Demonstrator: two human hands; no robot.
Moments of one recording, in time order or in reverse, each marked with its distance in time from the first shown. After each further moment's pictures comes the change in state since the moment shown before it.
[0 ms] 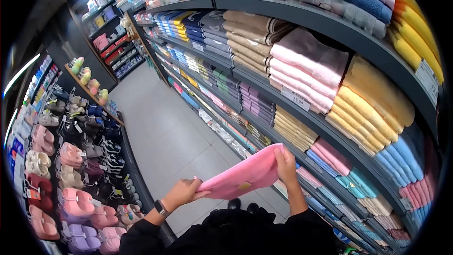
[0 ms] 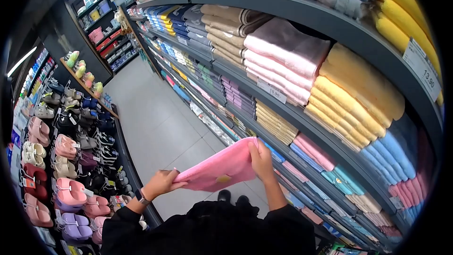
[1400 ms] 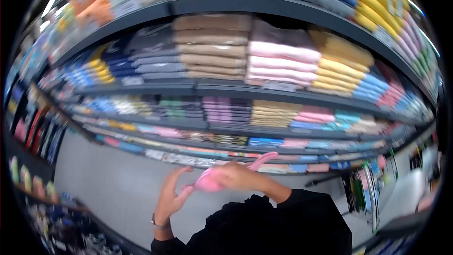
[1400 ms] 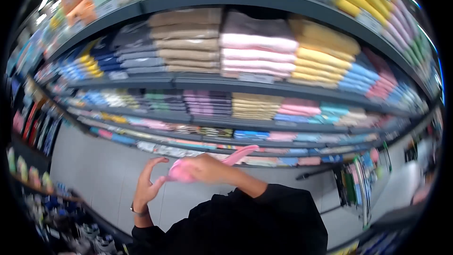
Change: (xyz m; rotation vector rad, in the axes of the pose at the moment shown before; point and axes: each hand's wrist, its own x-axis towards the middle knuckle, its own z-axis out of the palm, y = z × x) left_hand 0.131 -0.194 -0.051 -0.948 0.011 0.256; right_hand 0.066 -0.029 0.217 -0.311 -0.328 -0.067
